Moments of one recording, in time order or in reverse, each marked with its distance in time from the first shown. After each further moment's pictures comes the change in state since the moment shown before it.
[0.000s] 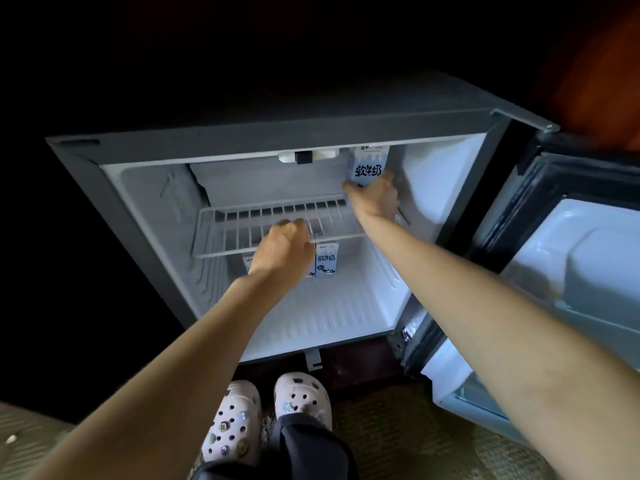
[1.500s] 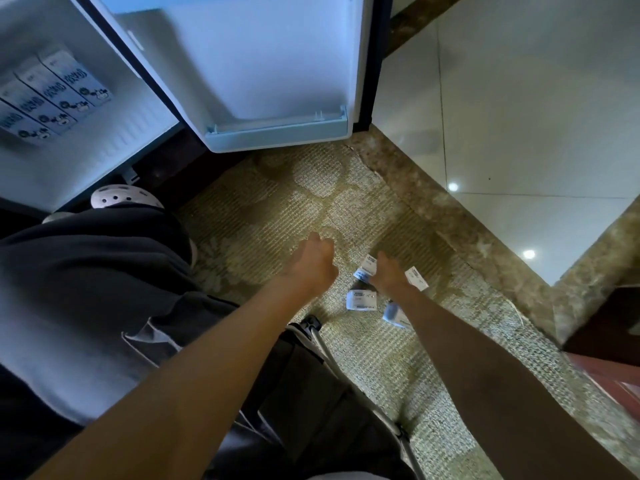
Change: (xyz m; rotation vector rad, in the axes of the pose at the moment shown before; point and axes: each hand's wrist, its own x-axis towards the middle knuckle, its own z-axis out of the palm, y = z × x) left_hand -0.400 0.187 0.251 0.348 -0.835 0.375; right_hand -0.390 0.484 -0.272 -0.494 -0.515 0.608
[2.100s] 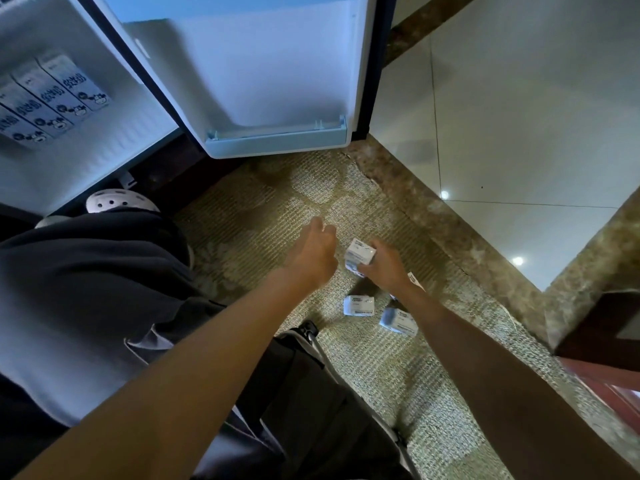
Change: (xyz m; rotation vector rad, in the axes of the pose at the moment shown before) left_hand 0.008 0.003 -0.016 -0.037 0.126 0.075; right_hand -0.014 -0.017 -0.029 0.371 0.154 -0.186
